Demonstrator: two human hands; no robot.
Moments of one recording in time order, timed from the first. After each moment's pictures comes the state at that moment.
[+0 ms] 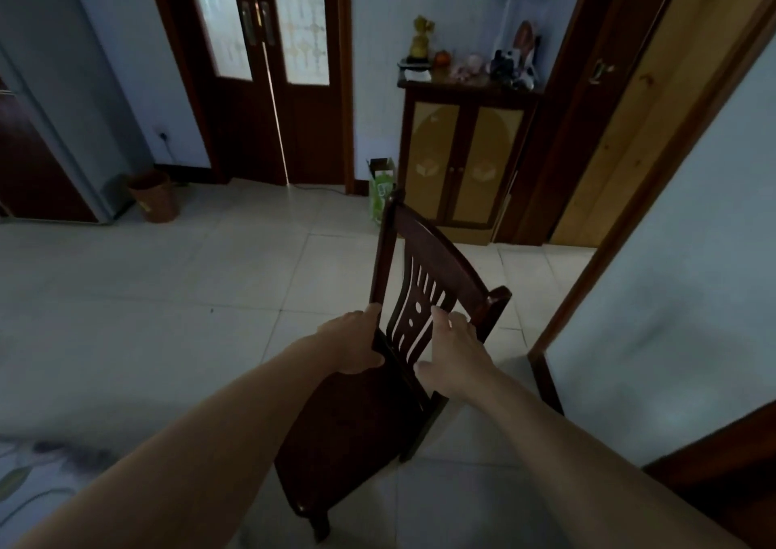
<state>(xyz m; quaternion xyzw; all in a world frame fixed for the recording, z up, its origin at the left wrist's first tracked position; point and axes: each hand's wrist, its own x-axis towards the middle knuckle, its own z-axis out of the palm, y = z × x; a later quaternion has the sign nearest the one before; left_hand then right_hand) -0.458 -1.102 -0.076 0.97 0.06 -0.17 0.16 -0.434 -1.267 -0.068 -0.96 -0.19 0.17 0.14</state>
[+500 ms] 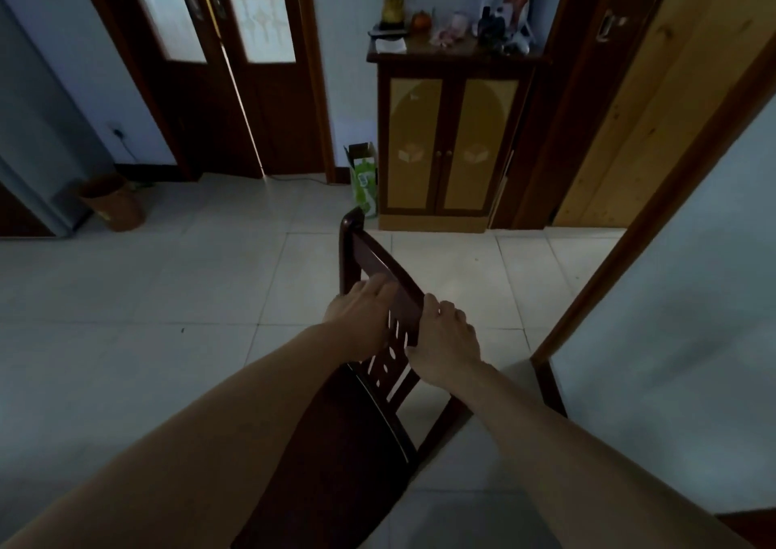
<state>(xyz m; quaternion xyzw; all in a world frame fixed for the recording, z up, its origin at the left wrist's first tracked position) -0.253 -1.119 -0.088 0.99 -0.01 -0.11 0.06 -0.239 -1.253 -0.101 -0.96 -0.15 0.16 0.16</state>
